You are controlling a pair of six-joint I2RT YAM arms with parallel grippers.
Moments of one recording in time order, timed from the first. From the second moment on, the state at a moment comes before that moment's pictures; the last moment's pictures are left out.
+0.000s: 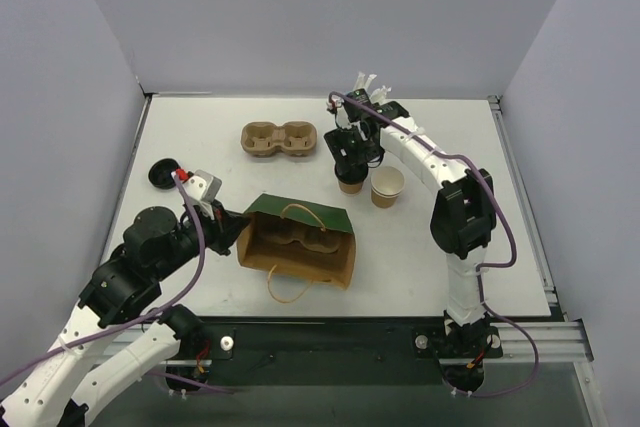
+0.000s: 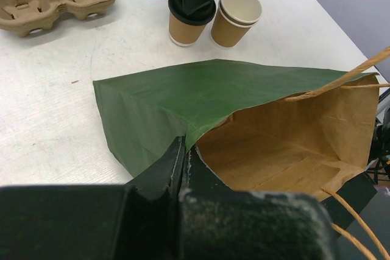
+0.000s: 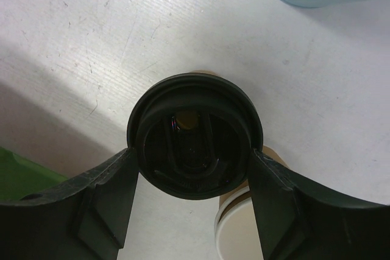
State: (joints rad) left arm -0.66 0.56 0.88 -0.59 0.03 -0.29; right arm 0.51 2.04 1.84 -0.89 0.00 -0.03
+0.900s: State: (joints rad) left arm -0.66 0.73 0.91 -0.56 -0.12 -0.44; right arm 0.65 1.38 2.07 -0.96 -0.10 0.05
